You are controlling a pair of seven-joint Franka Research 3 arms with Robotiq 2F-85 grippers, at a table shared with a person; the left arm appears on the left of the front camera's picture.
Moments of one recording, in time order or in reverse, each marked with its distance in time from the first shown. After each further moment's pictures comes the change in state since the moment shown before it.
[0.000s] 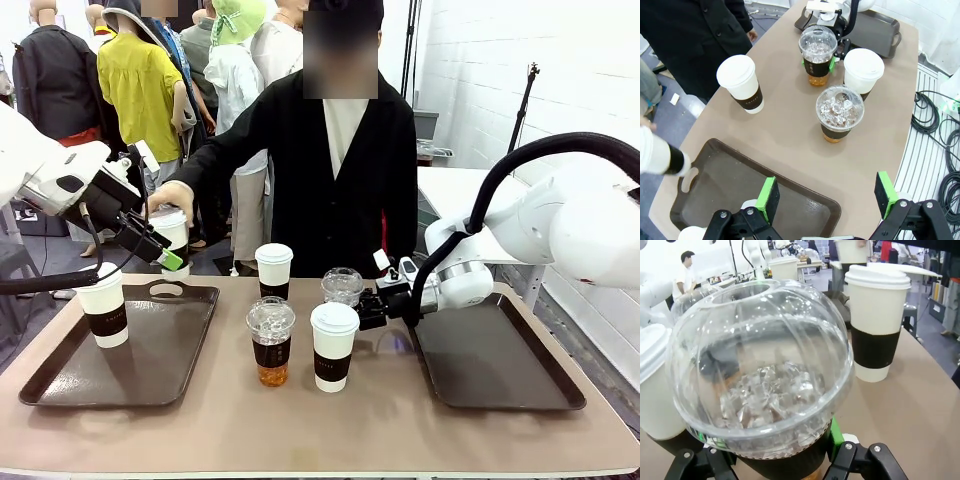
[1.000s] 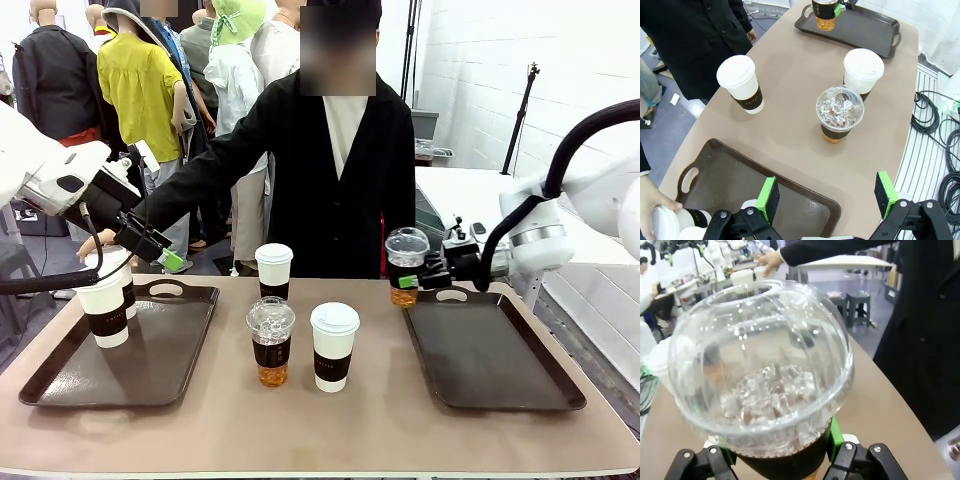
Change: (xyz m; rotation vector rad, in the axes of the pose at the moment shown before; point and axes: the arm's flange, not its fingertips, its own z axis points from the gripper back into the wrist) left arm 0.000 0.000 0.000 0.000 0.000 0.000; right arm 0.048 0.017 0.170 -0.229 0.050 -0.022
